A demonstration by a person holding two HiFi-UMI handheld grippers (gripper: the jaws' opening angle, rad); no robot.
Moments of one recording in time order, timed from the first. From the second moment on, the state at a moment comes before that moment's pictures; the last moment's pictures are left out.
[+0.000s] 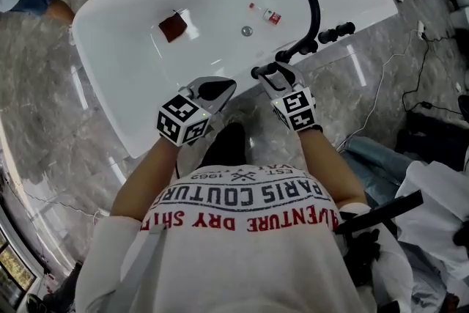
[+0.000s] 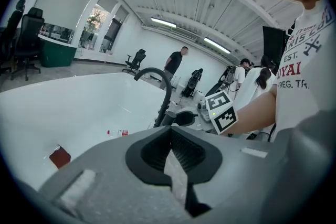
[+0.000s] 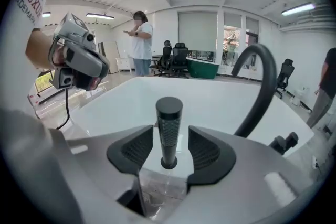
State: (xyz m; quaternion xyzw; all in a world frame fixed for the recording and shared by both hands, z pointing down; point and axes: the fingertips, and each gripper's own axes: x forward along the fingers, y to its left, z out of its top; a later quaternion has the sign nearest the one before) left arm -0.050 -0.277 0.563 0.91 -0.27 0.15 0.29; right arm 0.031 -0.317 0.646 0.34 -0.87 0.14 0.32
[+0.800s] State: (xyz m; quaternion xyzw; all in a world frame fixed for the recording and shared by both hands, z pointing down) left arm 0.011 -0.034 0.430 0.95 -0.25 0.11 0.17; right arm 0.051 -0.022 0.425 0.32 -0.93 0.14 0.13
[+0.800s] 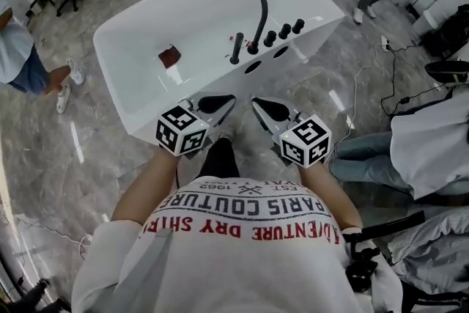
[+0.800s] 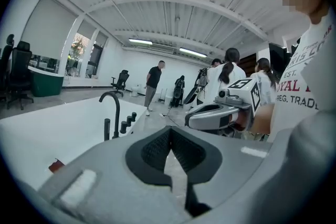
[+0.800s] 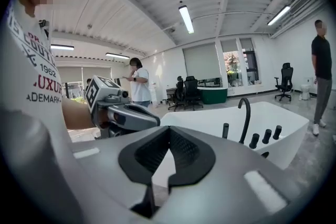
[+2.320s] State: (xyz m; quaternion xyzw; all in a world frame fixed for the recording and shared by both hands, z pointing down) left arm 0.035 0.133 0.338 0.96 -0.25 0.11 0.11; right arm 0.067 0.139 0.344 0.31 -0.94 0.13 0.08
